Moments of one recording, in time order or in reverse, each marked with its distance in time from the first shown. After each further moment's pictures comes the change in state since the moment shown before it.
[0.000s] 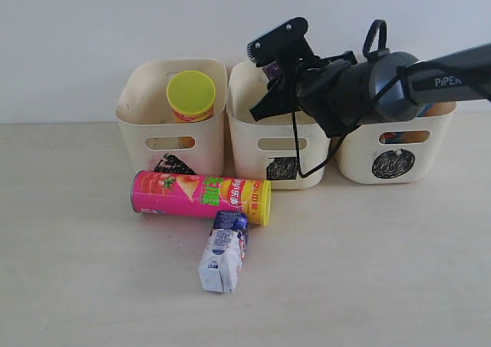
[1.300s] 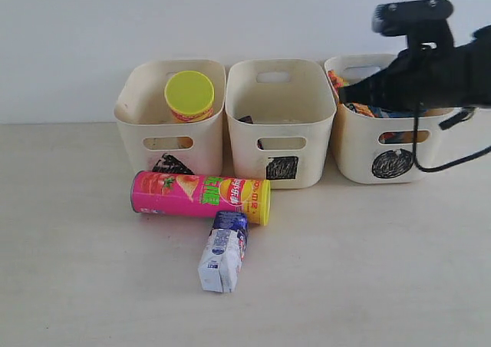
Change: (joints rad) left arm 0.000 0.000 0.000 0.000 0.000 0.000; right arm -0.270 -0.446 0.430 0.624 0.393 -0.302
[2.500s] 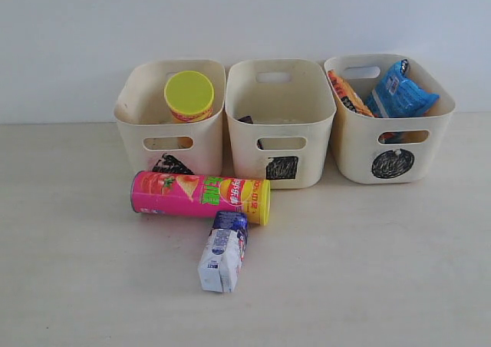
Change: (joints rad) left arm 0.000 0.000 0.000 0.000 0.000 0.000; right arm -0.175 -0.913 0.802 -1.653 -0.536 1.756
